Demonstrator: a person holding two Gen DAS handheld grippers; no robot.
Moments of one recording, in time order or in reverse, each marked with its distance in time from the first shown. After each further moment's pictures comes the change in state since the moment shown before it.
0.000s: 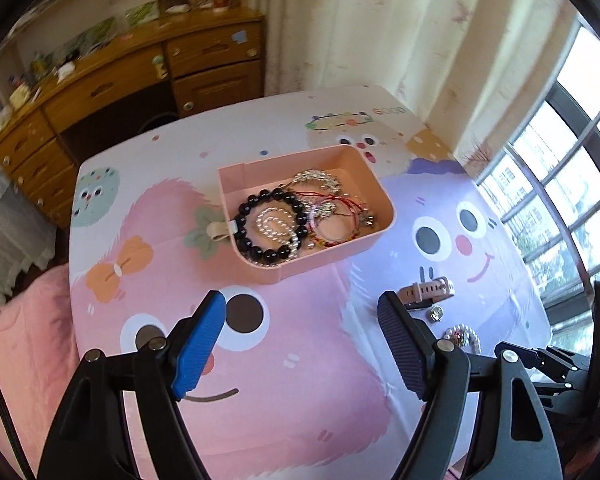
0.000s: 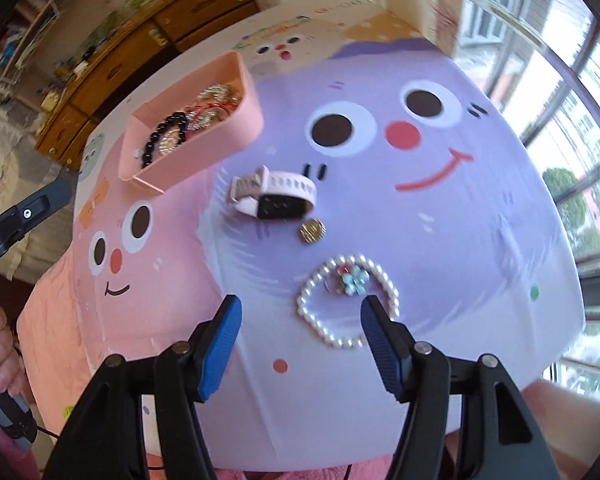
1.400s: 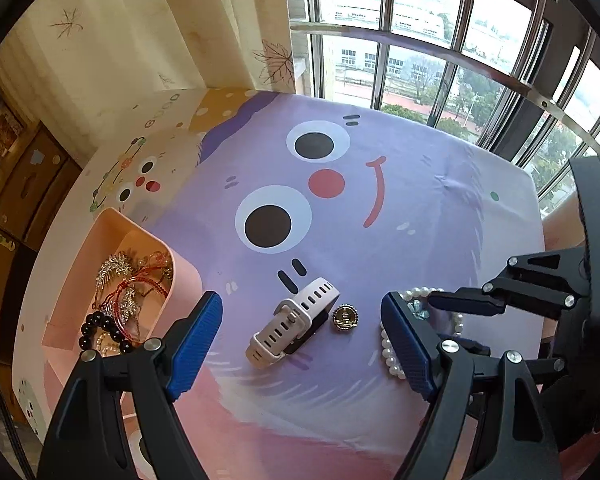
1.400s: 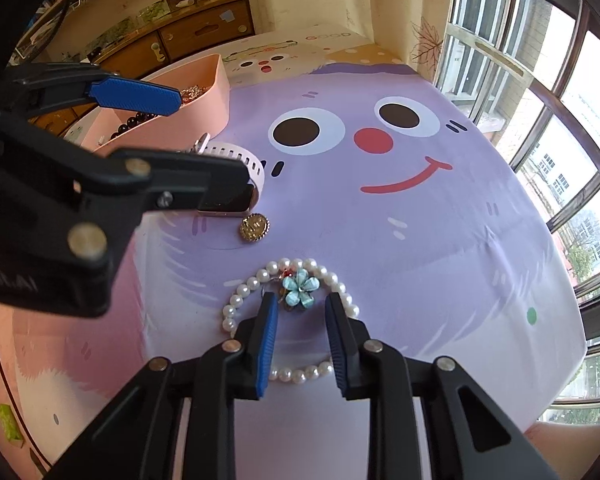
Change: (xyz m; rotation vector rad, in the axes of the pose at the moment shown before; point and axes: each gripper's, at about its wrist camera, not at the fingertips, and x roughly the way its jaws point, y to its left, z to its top) left arm 0.092 -0.158 -0.009 0.731 0.073 -0.192; right arm 0.042 -0.020 -0.027 -0.130 -0.216 -0.114
